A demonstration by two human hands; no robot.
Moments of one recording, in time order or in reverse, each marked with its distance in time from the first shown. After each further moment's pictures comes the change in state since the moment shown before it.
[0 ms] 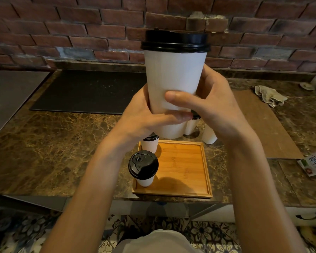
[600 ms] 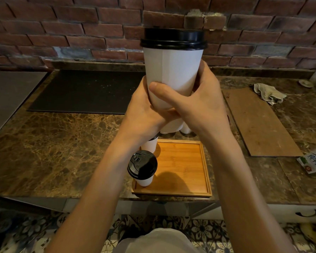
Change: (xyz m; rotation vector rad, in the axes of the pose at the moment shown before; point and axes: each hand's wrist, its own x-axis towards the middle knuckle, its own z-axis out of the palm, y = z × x) left_hand 0.008 -0.006 0.015 0.128 0.248 0.066; right_hand 0.001 0.001 0.024 -0.127 0.280 0.042
